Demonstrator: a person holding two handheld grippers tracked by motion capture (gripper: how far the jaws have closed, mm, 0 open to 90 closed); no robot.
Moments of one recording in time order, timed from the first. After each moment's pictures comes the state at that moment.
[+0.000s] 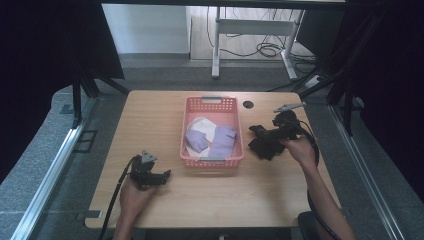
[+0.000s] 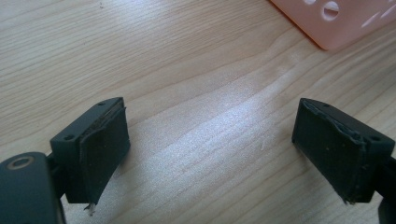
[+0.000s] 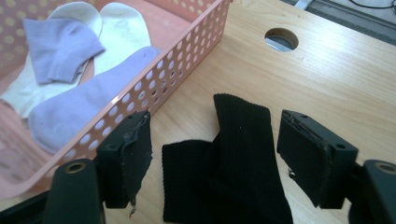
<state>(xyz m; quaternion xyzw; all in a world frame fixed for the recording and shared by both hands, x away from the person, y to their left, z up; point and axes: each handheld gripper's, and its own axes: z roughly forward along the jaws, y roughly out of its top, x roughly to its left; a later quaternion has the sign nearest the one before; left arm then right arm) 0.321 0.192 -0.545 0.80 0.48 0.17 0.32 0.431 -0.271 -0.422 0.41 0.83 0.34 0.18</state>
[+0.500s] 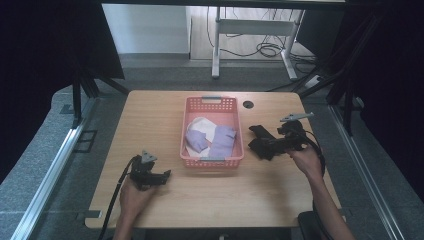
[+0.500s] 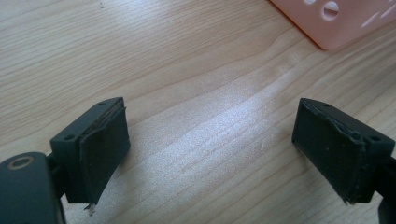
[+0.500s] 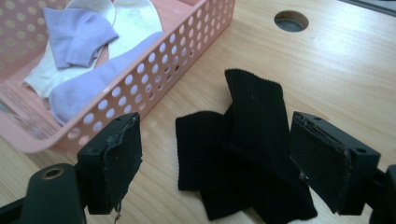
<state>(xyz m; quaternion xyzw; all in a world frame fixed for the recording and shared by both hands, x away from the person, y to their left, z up) 0.321 0.192 -0.545 0.80 0.48 0.17 0.32 0.405 -0.288 -0.438 0.42 0.82 0.36 0.16</state>
